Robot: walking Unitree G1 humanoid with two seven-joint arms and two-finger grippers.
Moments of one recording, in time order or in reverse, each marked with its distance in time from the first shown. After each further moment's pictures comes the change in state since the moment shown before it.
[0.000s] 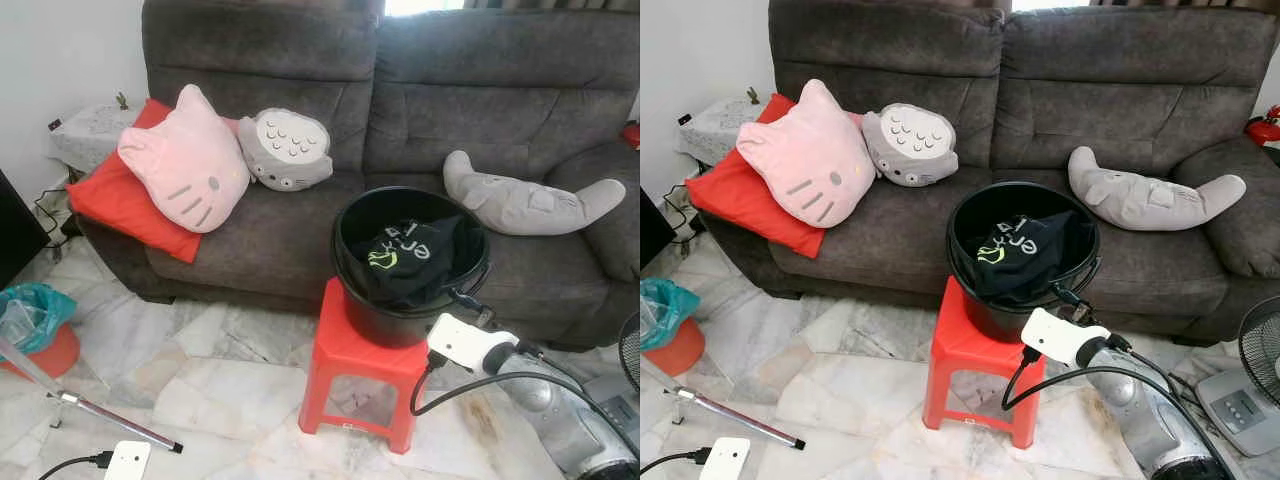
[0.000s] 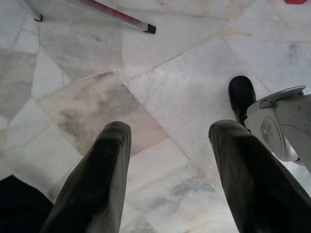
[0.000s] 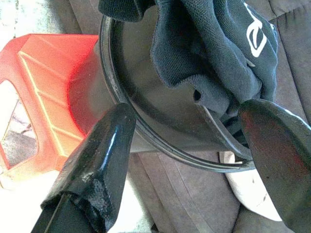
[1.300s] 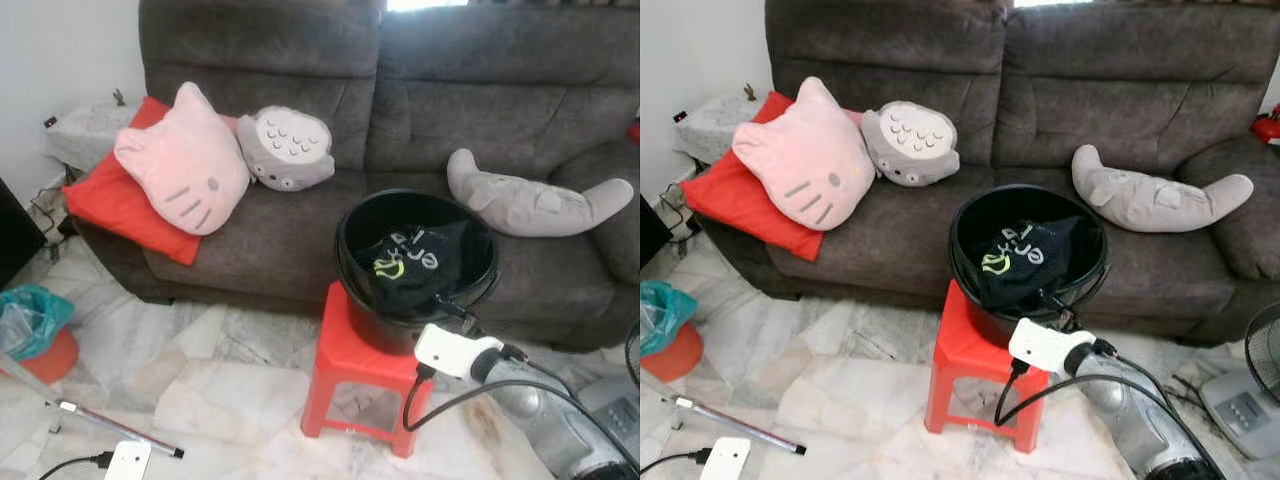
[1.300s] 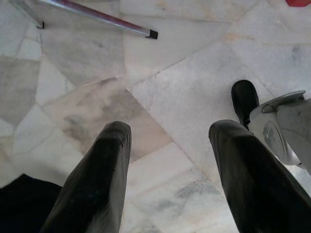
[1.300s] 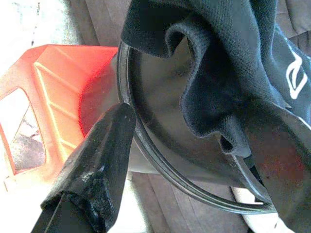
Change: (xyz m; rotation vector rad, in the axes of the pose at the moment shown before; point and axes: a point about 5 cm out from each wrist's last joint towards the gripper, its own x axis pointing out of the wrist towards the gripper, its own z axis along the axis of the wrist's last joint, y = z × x) left arm 0.000 0.000 0.000 0.010 0.001 -0.002; right arm 0.004 0.015 0.009 -0.048 -0.052 0.056
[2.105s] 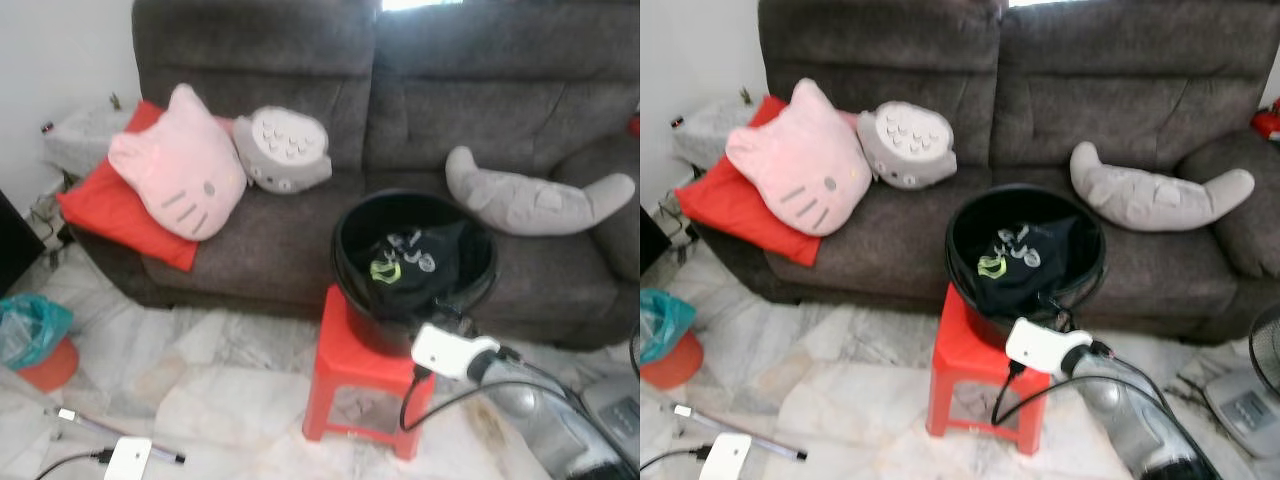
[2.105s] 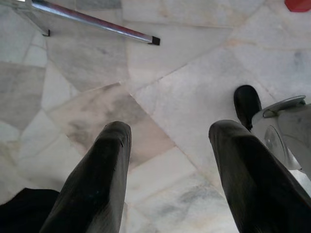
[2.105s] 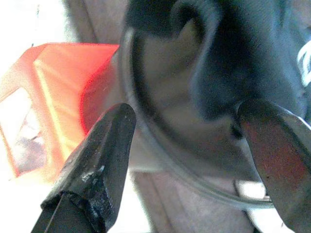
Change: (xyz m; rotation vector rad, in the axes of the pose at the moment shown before) left arm 0.001 0.000 0.005 0.002 -0.012 -0.005; right arm -0.001 0.005 -0.003 0.007 0.013 0.010
